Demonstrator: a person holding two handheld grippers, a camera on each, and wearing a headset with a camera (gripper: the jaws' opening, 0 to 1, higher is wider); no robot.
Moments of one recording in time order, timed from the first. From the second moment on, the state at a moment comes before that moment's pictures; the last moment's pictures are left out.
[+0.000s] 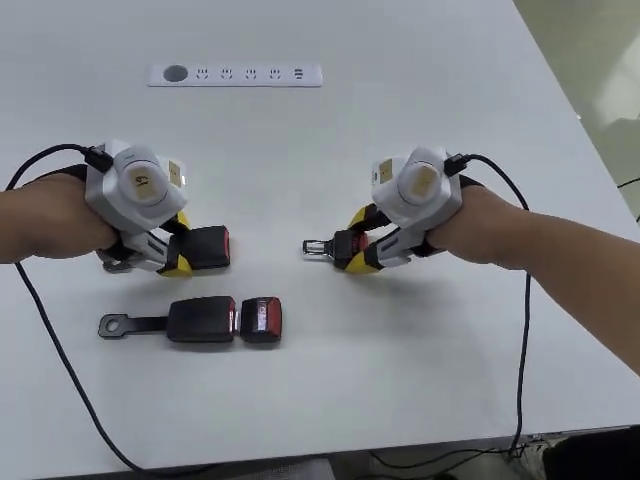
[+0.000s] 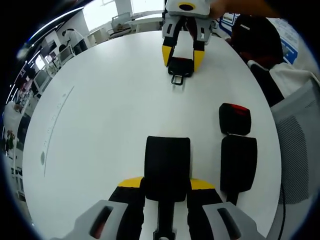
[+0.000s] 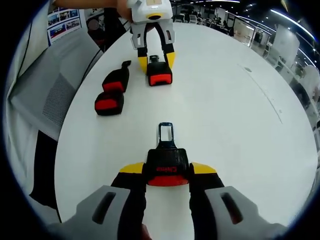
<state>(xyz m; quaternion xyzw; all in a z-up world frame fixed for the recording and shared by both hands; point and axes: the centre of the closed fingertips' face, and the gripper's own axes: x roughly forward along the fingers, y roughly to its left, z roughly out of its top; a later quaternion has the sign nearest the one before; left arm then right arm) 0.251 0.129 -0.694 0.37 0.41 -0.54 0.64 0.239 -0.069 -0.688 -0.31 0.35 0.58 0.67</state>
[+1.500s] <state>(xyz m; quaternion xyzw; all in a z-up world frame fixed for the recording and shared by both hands) 0.235 0.114 -0.686 0.38 0.41 -0.57 0.61 0.238 0.029 -0.684 -0.32 0.31 0.60 0.66</state>
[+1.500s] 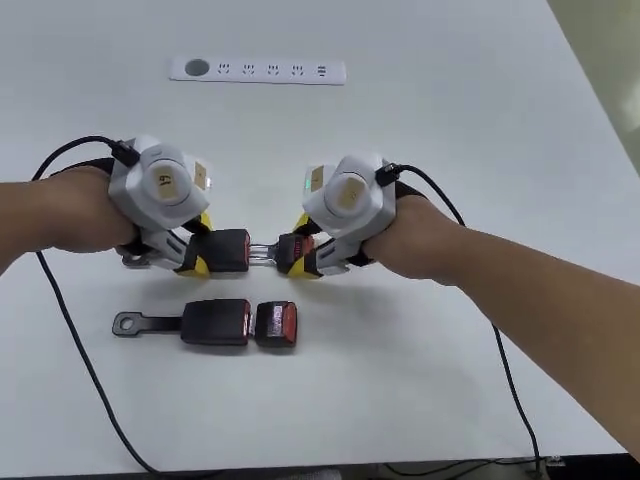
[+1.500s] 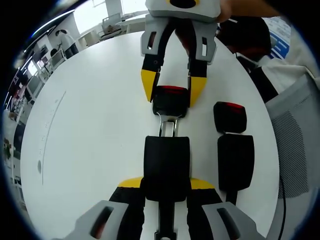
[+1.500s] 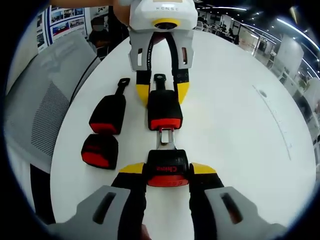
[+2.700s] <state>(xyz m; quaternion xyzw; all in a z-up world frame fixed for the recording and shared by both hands) 0.239 0.116 -0.690 0.38 0.39 -0.58 0.61 0.241 0.062 -0.683 -0.29 0.30 0.62 0.66</state>
